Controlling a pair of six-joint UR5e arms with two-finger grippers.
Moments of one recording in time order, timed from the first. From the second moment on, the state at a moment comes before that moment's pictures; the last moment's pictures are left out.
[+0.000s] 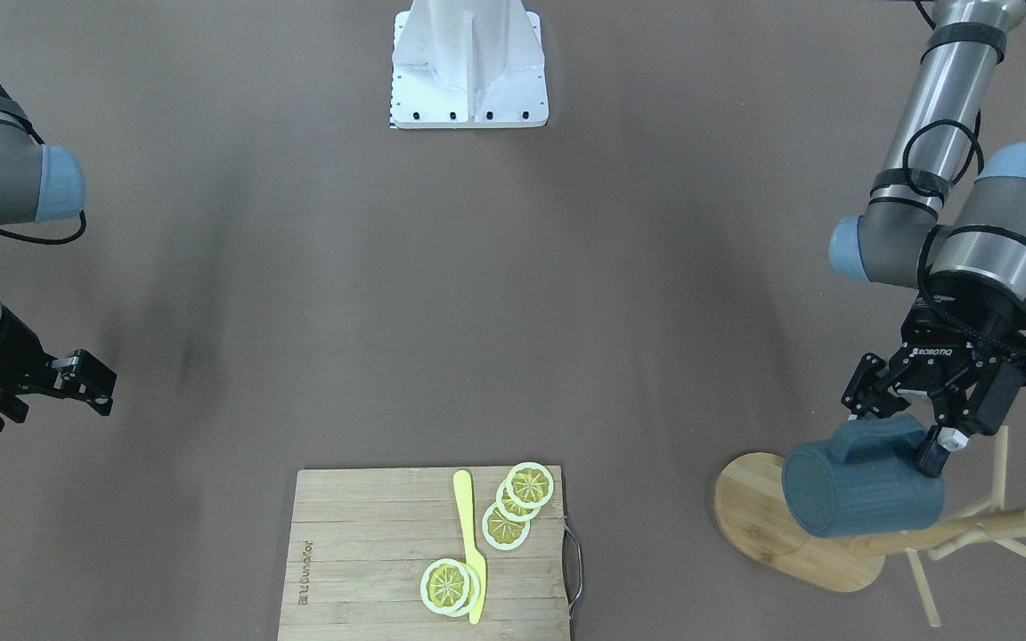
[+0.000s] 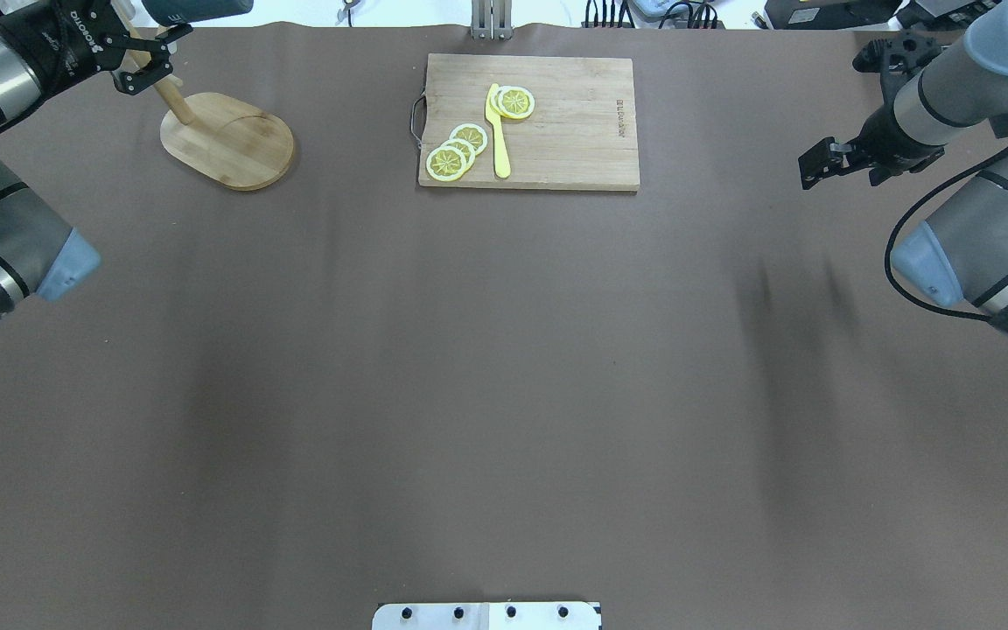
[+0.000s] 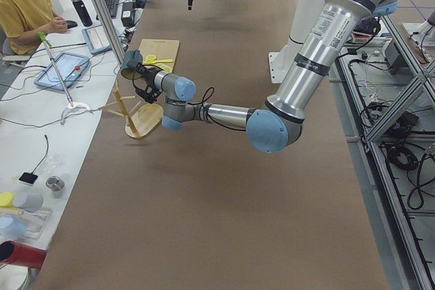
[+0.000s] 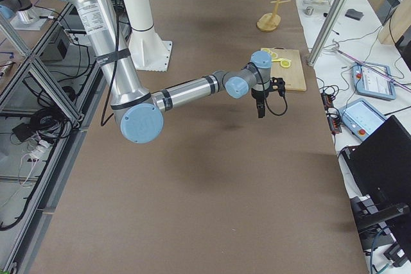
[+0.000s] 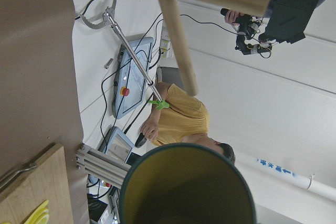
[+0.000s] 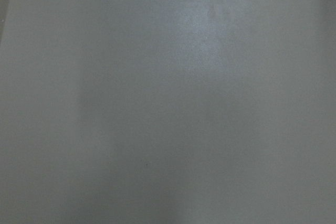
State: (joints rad) left arm -1.01 -2.06 -1.12 -3.36 -1.59 -2.59; right arm 1.04 -1.22 1.53 -1.26 2.10 0.72
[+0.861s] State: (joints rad) left arm -1.01 -2.11 -1.05 -3.36 -1.53 -2.63; right arm 1.04 -1.22 1.54 -1.26 2.10 0.72
